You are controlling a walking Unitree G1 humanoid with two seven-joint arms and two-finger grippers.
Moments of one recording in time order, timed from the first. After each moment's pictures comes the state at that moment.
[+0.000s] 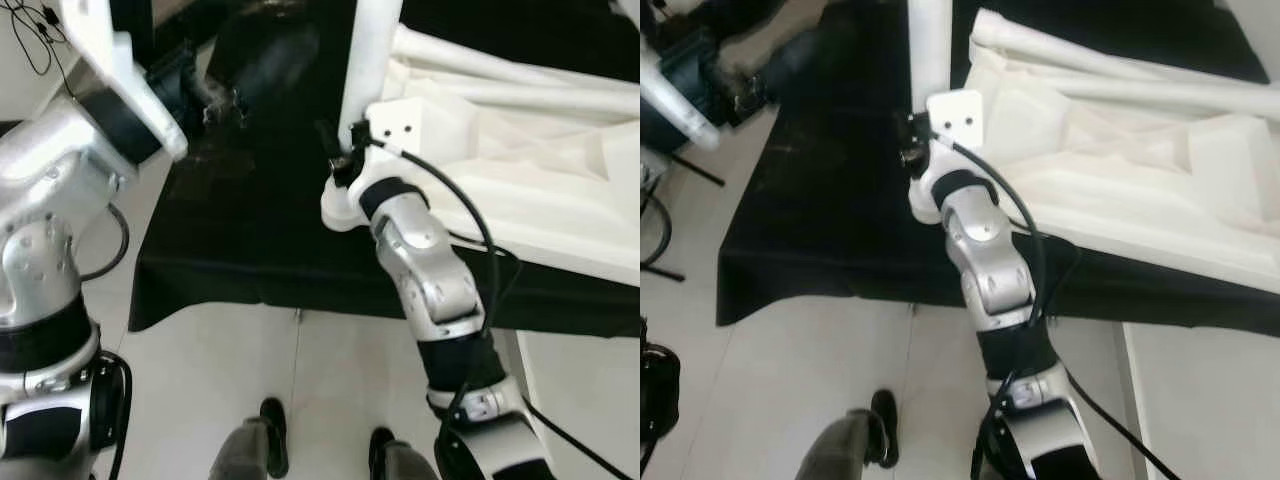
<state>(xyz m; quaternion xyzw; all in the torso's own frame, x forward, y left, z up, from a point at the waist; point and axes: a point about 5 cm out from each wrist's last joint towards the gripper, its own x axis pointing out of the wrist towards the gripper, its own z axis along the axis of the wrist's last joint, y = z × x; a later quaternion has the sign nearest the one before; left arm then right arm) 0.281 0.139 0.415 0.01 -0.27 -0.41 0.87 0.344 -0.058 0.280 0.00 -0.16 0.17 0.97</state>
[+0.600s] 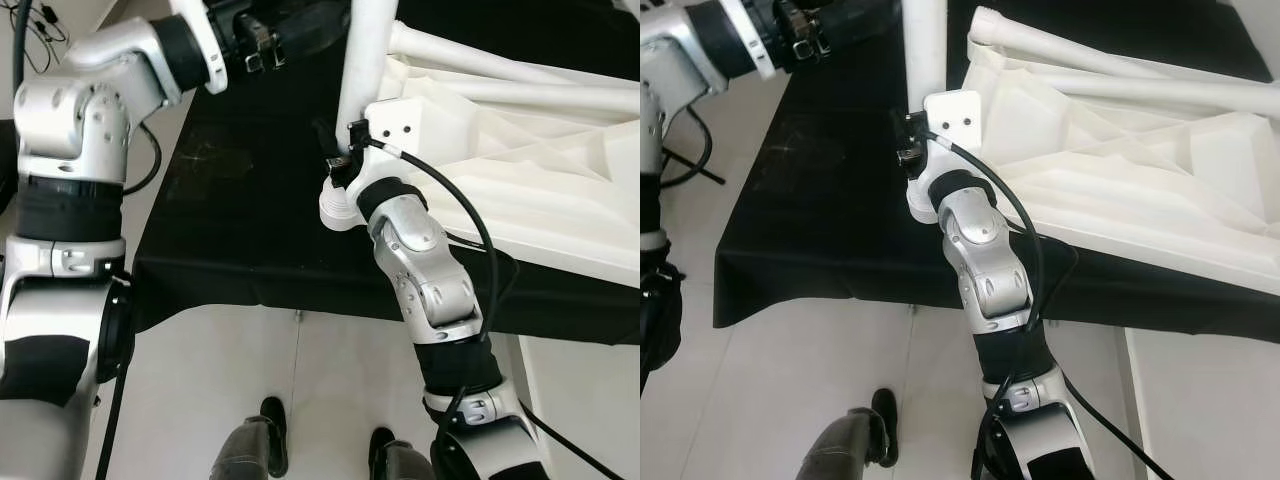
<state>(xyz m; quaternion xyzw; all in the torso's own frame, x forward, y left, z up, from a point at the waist) 0.333 0.122 0.424 0.05 -0.19 -0.51 0.84 0.341 -0.057 0.281 0.01 -0.17 0.17 0.97</state>
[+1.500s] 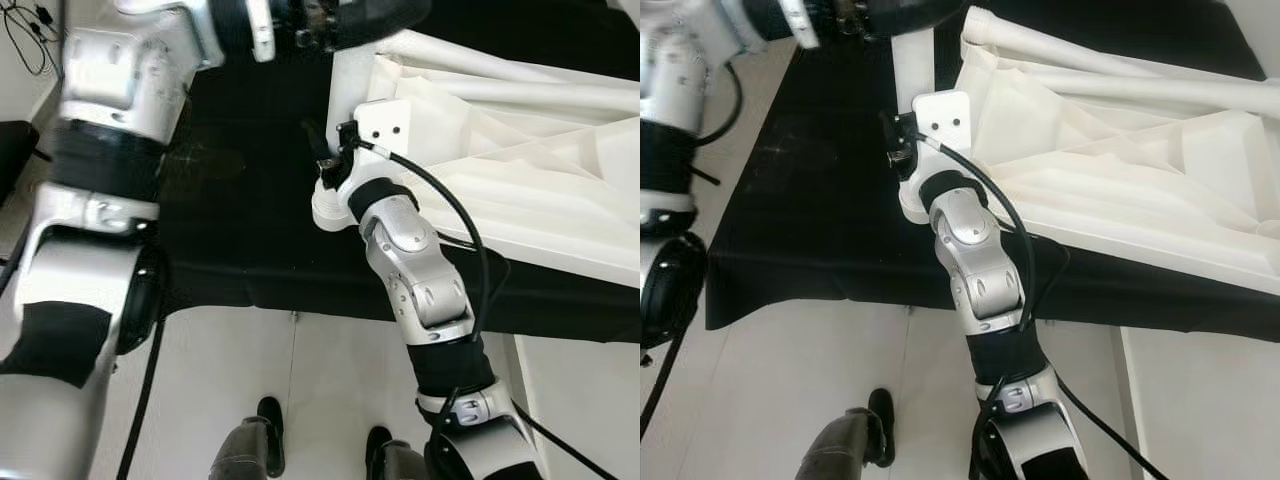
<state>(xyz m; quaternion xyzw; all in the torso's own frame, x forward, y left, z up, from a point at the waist) 0.344 0.074 0.436 0.11 -0.22 -0.57 0.78 0.339 -0.048 0.283 0.01 -0.17 0.18 0.97</state>
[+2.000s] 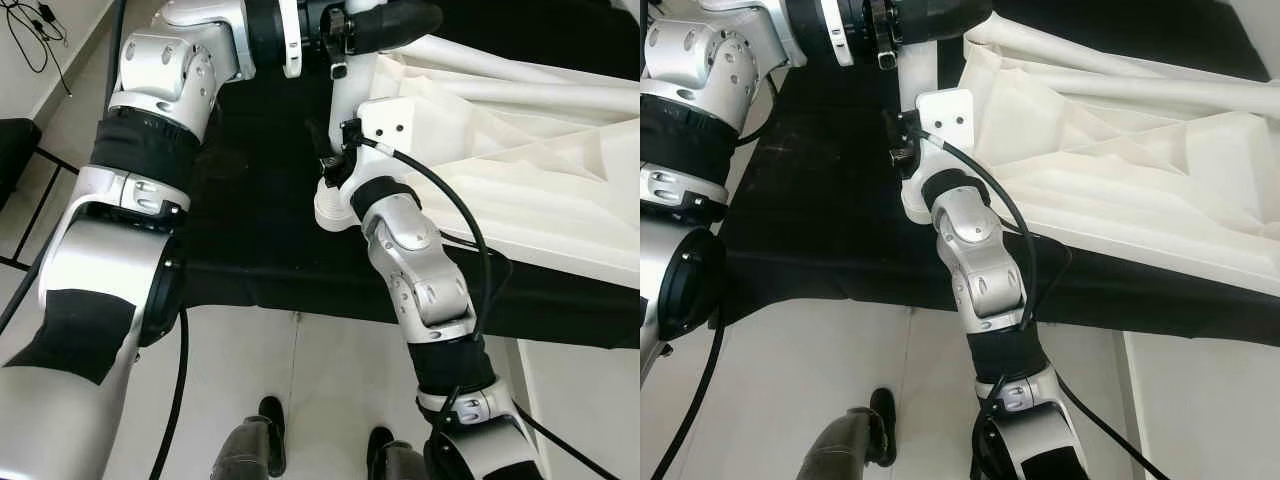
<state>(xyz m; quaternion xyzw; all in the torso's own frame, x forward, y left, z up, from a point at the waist) 0.352 0.065 0.437 0.10 -0.20 -0.59 0.78 0.339 -0.050 0.285 0.01 -0.17 0.18 0.97</state>
